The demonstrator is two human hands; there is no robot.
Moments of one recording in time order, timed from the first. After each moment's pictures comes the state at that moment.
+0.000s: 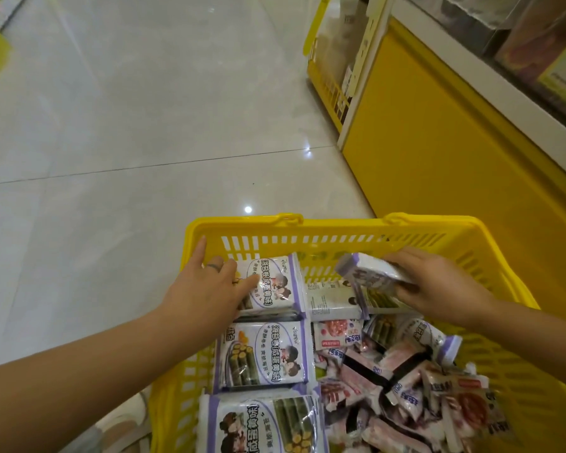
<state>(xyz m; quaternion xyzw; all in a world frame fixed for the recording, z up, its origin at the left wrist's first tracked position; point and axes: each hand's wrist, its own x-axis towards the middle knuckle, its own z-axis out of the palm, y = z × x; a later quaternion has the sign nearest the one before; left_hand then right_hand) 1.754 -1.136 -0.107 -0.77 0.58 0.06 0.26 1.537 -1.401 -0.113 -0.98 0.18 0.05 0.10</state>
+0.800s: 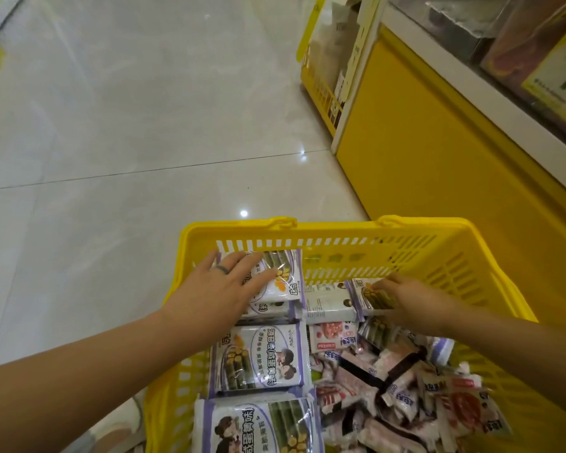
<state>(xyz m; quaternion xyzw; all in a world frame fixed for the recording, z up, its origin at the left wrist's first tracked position) 1.756 -1.141 -0.125 -0.76 0.63 0.03 0.13 1.537 -1.399 -0.143 -0.93 0.23 0.28 0.07</state>
